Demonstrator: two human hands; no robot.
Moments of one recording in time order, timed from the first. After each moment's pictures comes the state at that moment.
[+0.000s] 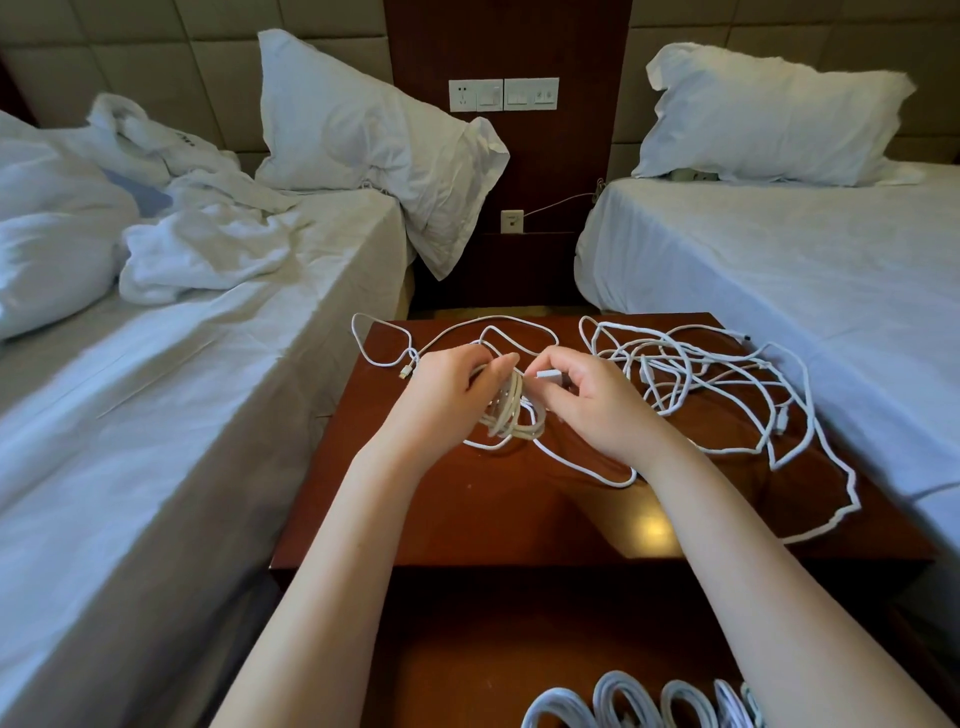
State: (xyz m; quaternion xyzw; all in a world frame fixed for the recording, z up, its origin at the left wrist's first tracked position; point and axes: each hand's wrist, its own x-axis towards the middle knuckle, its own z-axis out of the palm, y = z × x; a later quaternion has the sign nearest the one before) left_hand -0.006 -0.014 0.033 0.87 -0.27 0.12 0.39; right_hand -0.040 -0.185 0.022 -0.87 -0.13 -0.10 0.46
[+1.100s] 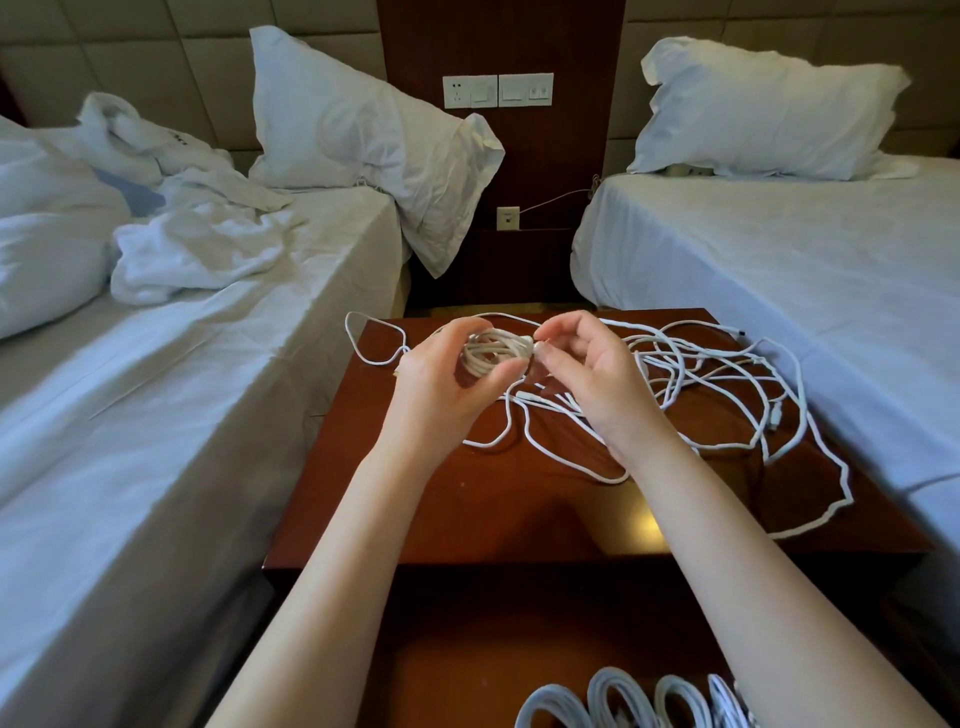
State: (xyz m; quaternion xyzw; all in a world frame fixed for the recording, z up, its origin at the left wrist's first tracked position) left_hand -0.005 -0.017 0.018 0.80 -0.28 0.29 0.44; right_hand -0.036 -0.182 0.021 -0.75 -0.08 -0.17 0.63
